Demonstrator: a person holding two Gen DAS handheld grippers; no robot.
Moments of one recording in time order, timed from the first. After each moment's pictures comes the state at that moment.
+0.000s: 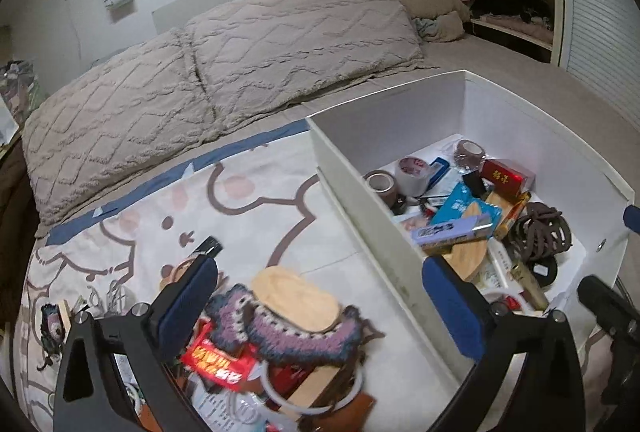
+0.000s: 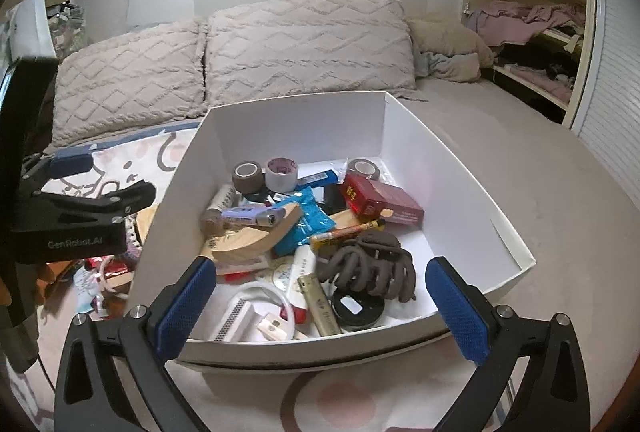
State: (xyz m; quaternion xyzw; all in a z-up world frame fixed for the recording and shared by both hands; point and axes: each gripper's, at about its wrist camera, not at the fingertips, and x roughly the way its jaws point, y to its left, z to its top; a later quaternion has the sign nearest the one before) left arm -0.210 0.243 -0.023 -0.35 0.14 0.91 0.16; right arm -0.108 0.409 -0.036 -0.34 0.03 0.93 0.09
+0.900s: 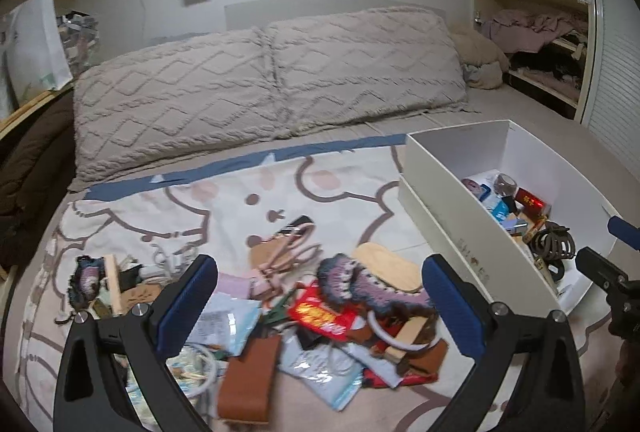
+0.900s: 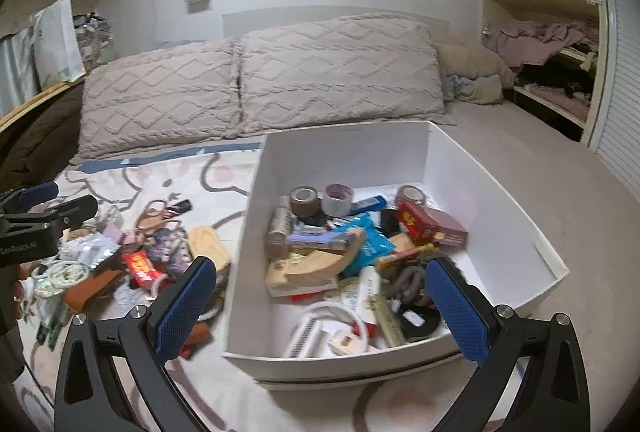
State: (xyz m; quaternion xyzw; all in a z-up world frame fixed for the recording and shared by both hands) left arm -0.173 0.114 0.009 -0.31 0.07 0.94 0.12; right arm -0.106 0.356 -0.017 -0.30 0.03 0.95 0.04
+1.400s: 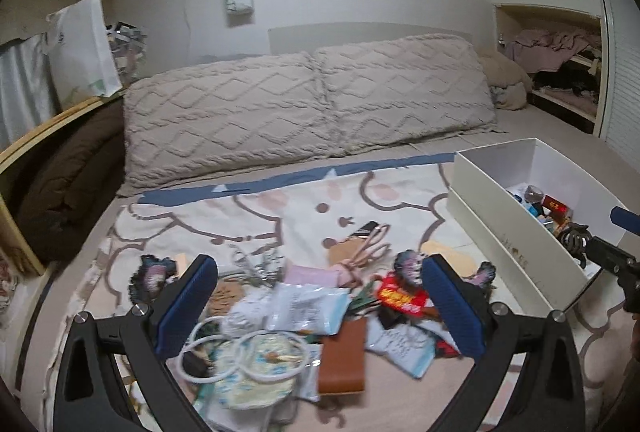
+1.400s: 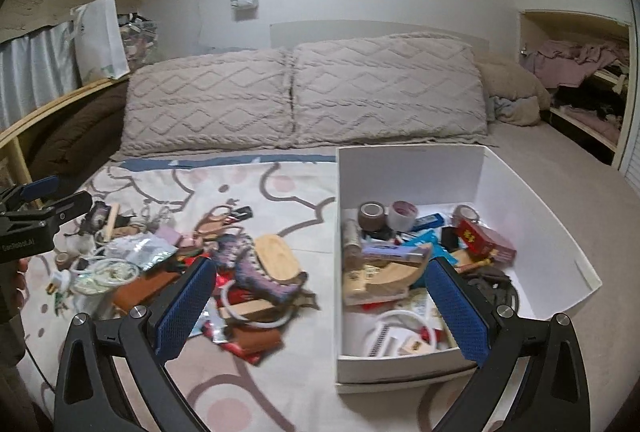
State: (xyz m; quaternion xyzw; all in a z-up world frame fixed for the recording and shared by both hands) left arm -0.135 0.031 0.026 -0.27 0.07 0.96 0.07; right arm -0.098 0.302 -0.005 -0.28 0.02 0.96 -0.02
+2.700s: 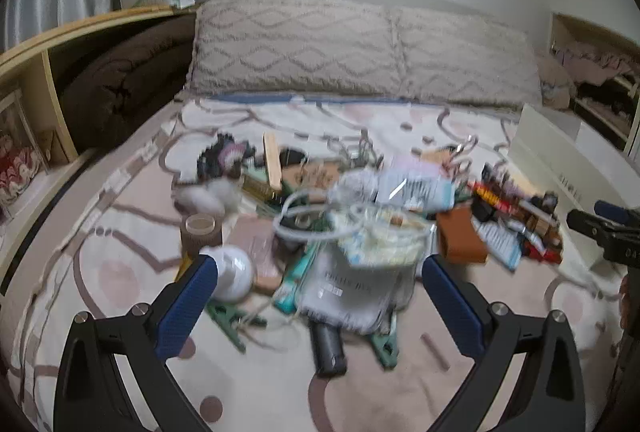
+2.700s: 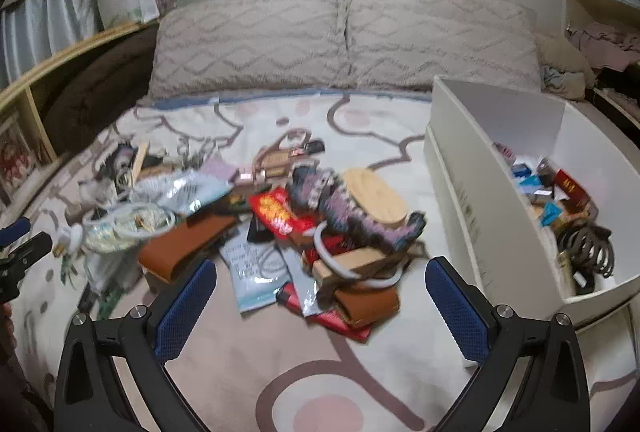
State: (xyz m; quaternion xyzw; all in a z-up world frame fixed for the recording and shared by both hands) left arm -0.080 -0.088 -0.069 -0.34 0.00 0.94 0.00; right arm -0.126 0.210 -0.080 -0.36 0.01 0.93 -0.06
